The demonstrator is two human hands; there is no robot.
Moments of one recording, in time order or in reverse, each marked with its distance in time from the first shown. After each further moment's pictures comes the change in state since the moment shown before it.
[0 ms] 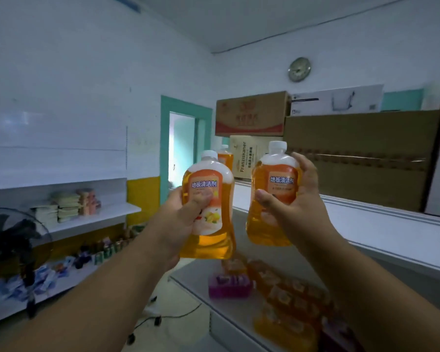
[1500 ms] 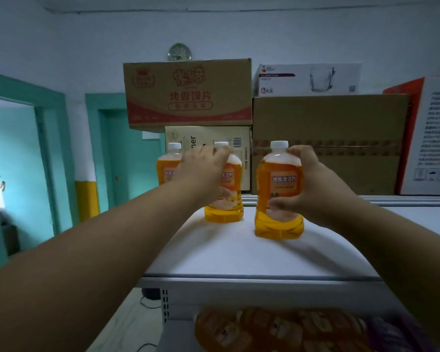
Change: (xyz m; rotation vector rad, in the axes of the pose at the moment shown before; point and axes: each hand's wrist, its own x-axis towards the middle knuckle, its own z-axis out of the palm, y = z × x) left_hand 0.448 -0.105 0.019 1.228 -0.380 0.981; right_hand 0.200 0.145 0.087 -0.947 0.198 0.301
